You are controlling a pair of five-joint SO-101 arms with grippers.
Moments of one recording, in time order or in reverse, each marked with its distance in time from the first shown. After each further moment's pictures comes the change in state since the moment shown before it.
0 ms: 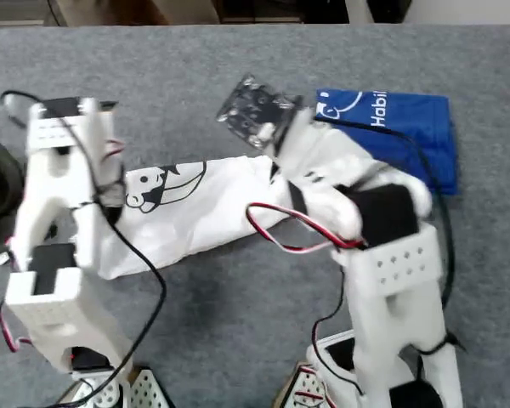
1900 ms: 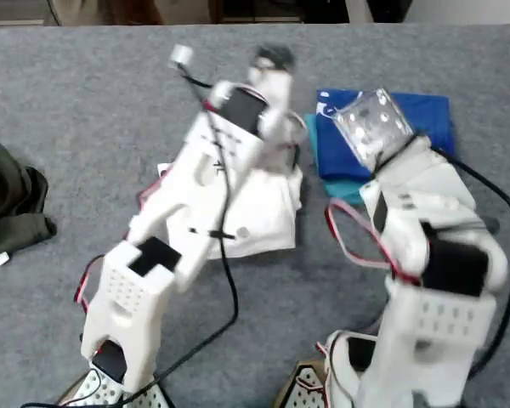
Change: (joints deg) left arm 33.7 16.1 -47.5 -0.4 22.2; right arm 27.4 -11.9 13.6 -5.8 5.5
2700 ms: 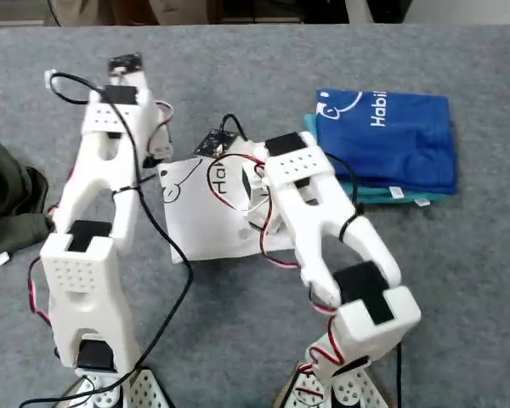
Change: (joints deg) left arm -25.5 1.0 31.9 -23.6 -3.1; right arm -29.2 57.1 -5.2 -1.3 -6.7
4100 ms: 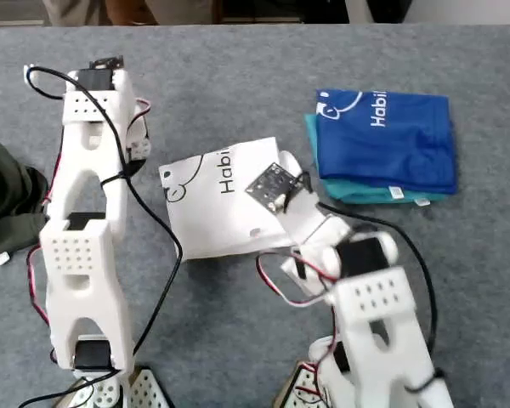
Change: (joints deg) left arm -6.1 6.1 -17.7 23.9 -5.3; right arm 4.8 -64.3 39.6 1.4 -7.0
